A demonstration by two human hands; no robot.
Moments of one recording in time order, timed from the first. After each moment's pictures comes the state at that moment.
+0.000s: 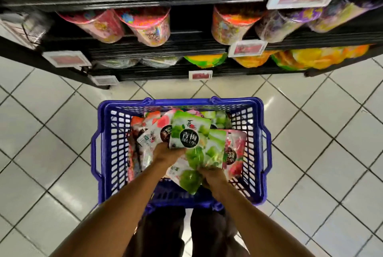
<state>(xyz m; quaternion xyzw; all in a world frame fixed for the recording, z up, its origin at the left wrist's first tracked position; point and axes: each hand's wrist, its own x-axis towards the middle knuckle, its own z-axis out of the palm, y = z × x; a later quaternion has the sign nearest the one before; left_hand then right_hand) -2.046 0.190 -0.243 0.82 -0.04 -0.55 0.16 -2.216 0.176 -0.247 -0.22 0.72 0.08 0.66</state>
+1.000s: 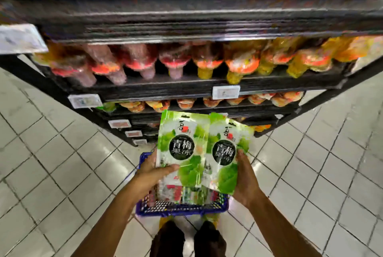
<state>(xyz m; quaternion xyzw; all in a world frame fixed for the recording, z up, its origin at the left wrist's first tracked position) -2.003 0.198 0.231 0.61 -0.17 -0.62 0.46 -2.244 0.082 0.240 -0.09 0.46 -0.22 0.86</state>
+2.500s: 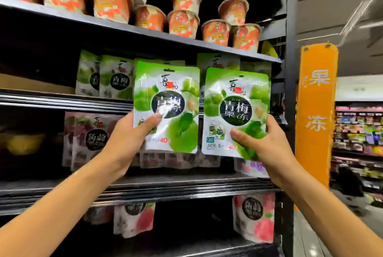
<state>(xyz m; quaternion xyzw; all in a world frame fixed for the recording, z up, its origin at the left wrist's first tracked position) -2.075 -0.049 0.938 0.34 -0.59 -0.16 0.71 -2.350 -0.126 0.937 -0.67 0.20 -0.64 0.31</state>
